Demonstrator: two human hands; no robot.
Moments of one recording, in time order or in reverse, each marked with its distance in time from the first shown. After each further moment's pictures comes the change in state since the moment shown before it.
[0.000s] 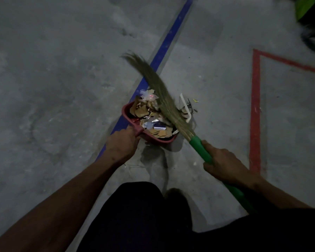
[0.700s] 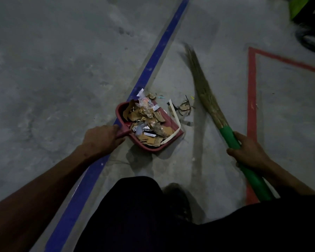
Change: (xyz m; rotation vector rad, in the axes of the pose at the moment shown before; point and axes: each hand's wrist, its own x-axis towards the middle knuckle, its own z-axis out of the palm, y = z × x) left_hand 0.002 -0.056 -0.009 0.173 -0.052 0.121; right_hand -0.005 0.058 -0.017 0.467 0.168 0.295
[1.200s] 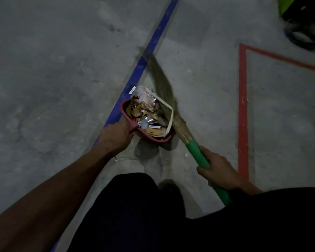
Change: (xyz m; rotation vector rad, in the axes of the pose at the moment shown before) left_hand 0.008 0.060 0.000 -0.068 0.021 -0.013; right_hand -0.048 -0.003 0.054 -0.084 -0.173 -0.158
